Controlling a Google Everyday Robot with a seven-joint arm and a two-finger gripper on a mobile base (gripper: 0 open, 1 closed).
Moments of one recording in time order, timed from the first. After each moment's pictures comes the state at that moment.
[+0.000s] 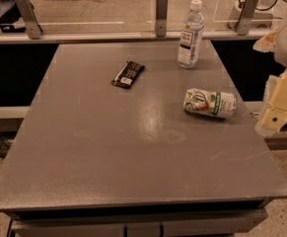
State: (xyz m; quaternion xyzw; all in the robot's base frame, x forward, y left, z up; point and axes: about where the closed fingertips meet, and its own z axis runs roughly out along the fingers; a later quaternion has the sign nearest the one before) arm 0.438 -0.216 0.978 -0.60 0.78 -0.04 0.16
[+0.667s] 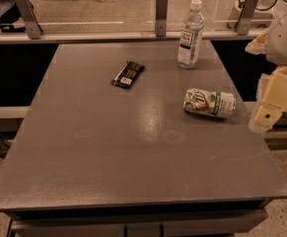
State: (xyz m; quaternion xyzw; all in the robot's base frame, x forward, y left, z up) arm 0.446 -0.210 0.972 -0.61 0.78 -0.01 0.16
